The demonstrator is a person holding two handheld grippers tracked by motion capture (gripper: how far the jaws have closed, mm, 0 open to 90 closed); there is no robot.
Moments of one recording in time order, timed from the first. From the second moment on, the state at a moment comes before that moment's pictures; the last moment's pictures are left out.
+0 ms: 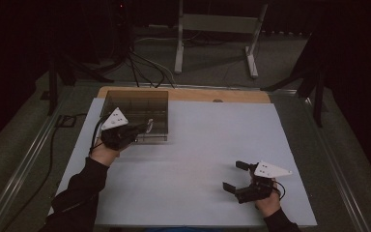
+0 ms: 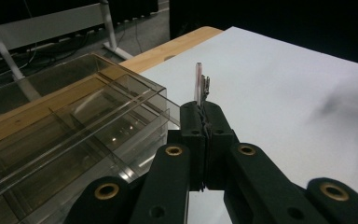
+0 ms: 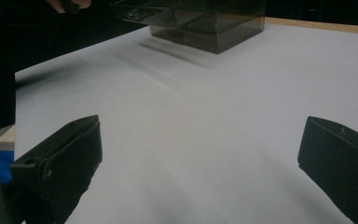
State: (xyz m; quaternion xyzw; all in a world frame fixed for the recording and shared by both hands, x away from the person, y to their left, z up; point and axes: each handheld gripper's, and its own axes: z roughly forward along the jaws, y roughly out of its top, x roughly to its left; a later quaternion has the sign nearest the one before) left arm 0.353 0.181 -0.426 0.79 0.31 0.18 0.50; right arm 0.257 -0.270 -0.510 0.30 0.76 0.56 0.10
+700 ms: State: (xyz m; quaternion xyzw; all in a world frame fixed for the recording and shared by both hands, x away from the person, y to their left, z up) left arm 0.368 0.172 -0.441 0.79 0.32 0.19 0.48; right arm 0.257 -0.270 -0.510 0.30 0.76 0.56 0.11
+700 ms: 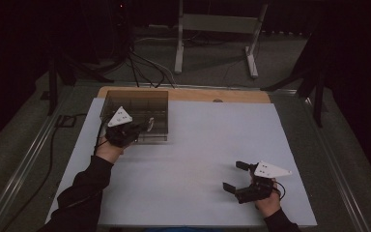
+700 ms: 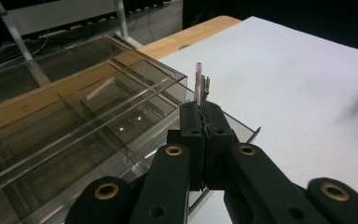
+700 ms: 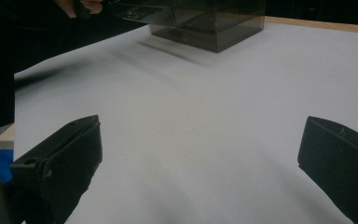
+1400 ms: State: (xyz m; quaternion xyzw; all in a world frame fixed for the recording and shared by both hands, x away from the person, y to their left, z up) left arm 0.364 0.147 -0.448 0.82 0.32 0.26 0.39; right arm 0.256 -0.271 -0.510 0.31 0.76 0.56 0.11
